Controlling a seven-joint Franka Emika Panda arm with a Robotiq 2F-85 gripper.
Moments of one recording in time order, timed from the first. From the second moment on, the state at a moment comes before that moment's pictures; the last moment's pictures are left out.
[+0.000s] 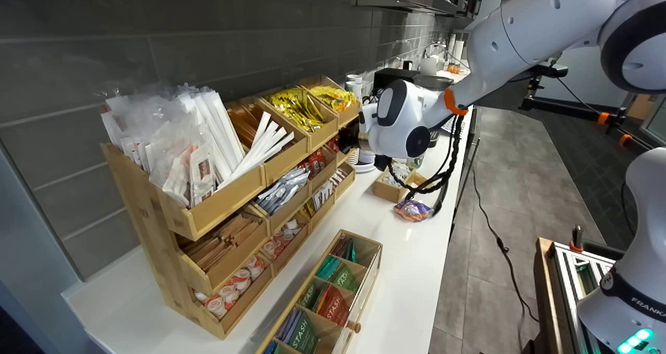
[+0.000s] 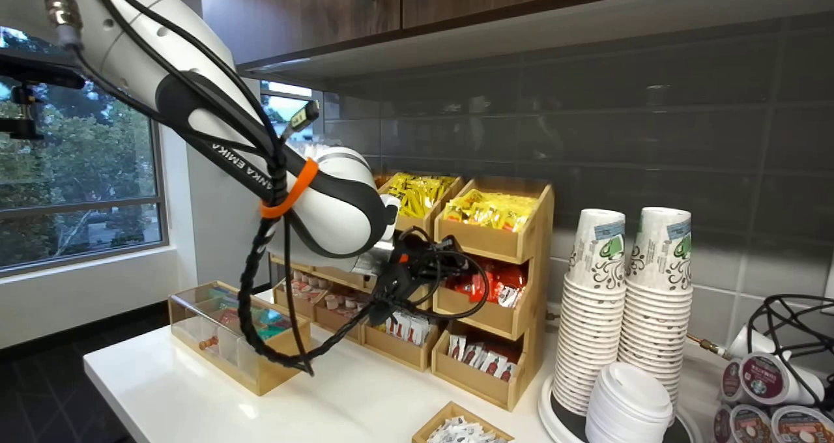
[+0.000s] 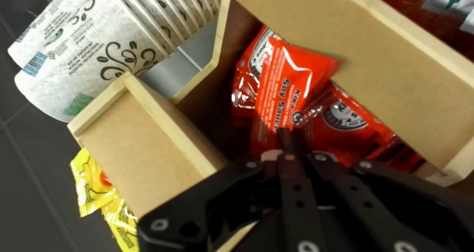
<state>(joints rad) 0.62 0.52 -0.77 -1.88 -2.29 2.75 1.95</state>
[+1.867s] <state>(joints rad) 0.52 0.54 -0.65 -1.84 -2.50 2.67 2.08</state>
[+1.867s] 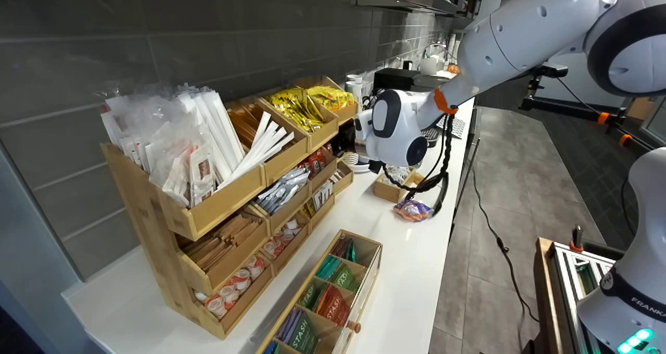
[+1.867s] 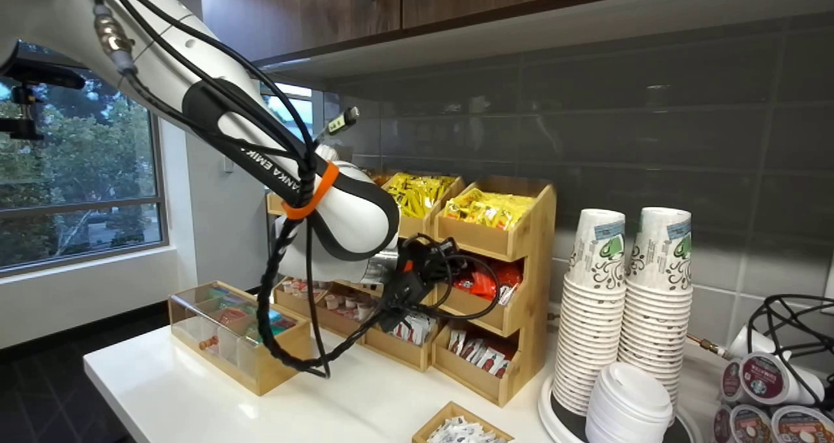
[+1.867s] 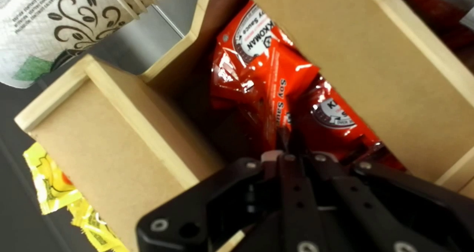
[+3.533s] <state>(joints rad) 0.42 0.54 -0.53 -1.83 -2.28 2.57 2.09</state>
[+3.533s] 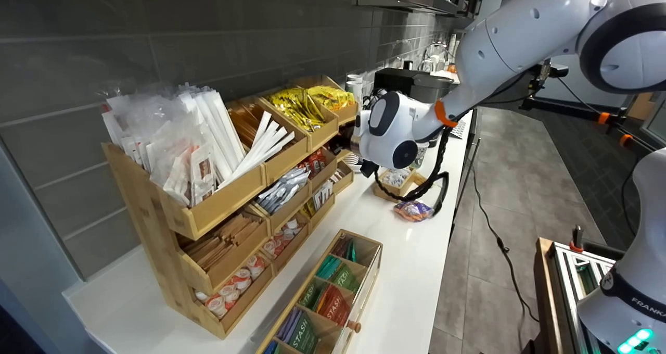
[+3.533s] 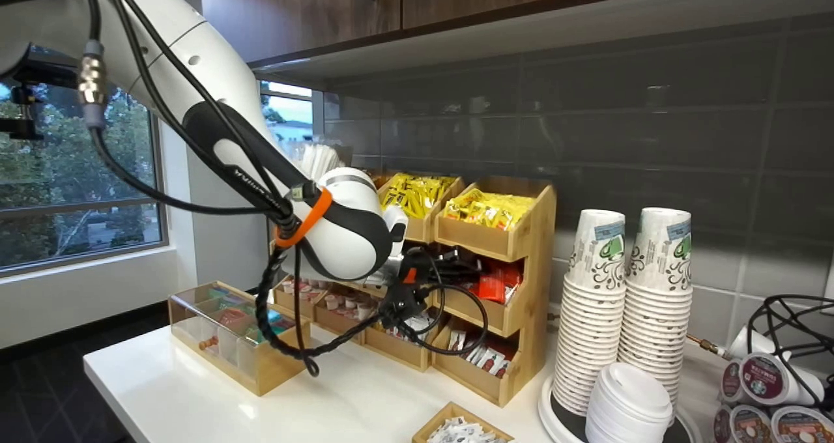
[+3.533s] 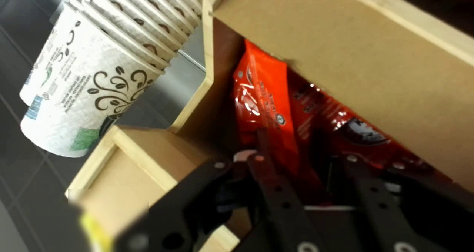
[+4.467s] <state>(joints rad) -0.04 0.50 -0.02 -1.83 -2.22 2.39 2.02</state>
